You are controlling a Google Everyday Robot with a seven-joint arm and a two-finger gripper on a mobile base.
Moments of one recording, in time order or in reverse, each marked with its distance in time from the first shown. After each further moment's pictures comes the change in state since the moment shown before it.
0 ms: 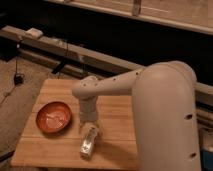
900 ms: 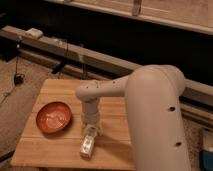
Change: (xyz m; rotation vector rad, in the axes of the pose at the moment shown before) arm -0.019 -0.009 0.030 -0.011 0.046 0.057
